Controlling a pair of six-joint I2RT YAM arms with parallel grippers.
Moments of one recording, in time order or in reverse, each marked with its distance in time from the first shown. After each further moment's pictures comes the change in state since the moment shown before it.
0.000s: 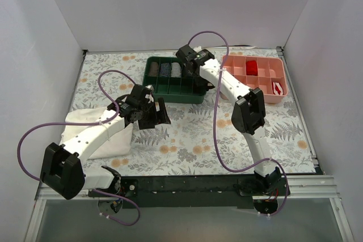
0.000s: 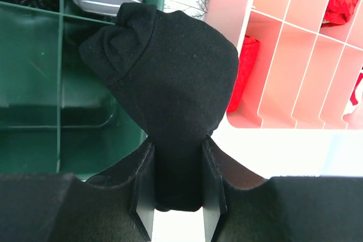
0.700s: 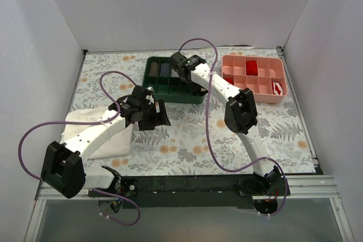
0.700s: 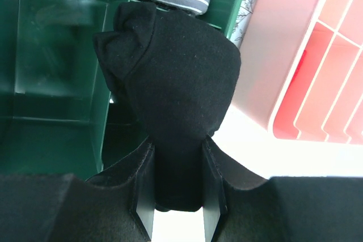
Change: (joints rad) left arm 0.000 0.013 -0.014 0.000 0.004 0.007; right arm 0.050 0.101 0.057 -0.012 -0.023 -0.030
